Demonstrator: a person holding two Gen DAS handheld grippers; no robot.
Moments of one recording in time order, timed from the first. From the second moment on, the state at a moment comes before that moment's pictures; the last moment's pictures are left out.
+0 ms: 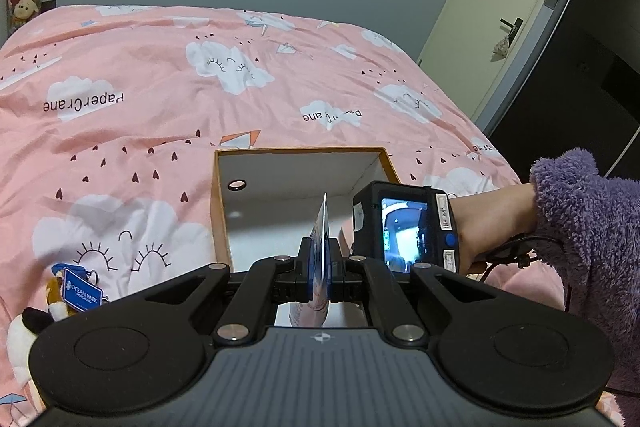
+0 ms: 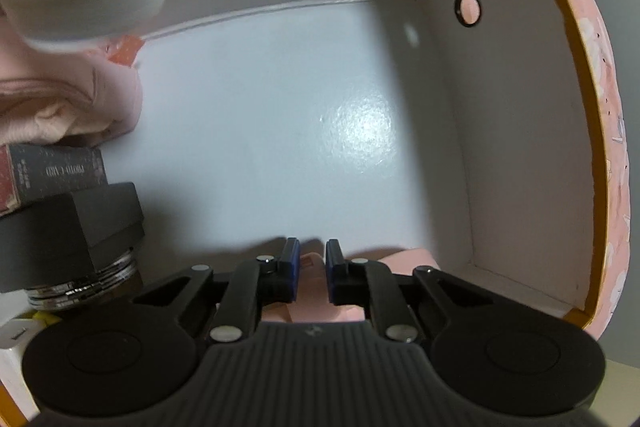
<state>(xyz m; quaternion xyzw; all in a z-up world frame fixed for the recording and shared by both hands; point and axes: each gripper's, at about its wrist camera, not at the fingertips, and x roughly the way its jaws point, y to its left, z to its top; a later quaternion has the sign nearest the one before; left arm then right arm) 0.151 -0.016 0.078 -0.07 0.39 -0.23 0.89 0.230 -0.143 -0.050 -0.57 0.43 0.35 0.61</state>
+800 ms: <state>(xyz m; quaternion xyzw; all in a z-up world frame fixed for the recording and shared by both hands) 0.163 -0.110 0.021 0.06 0.39 -0.37 0.84 0.180 -0.277 0.073 -0.20 0.35 0.26 0.88</state>
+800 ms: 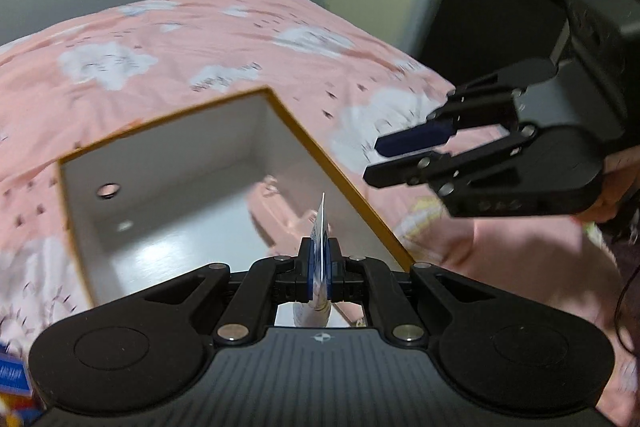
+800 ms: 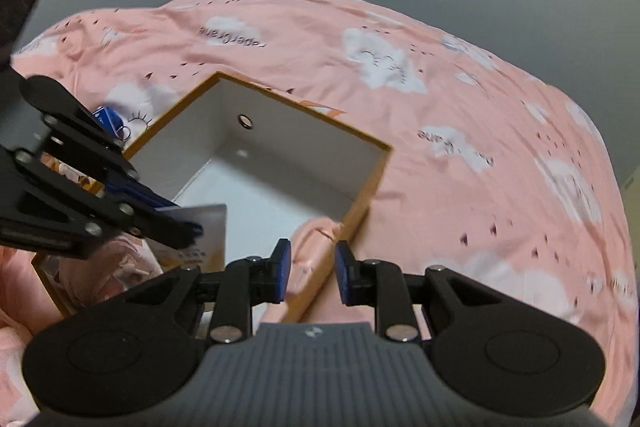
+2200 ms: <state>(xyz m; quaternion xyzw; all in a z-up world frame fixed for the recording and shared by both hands) 0.094 -0.094 0.054 0.14 0.34 -0.38 0.85 0.122 -0.283 0.053 -0.16 0.40 0.19 0.88</state>
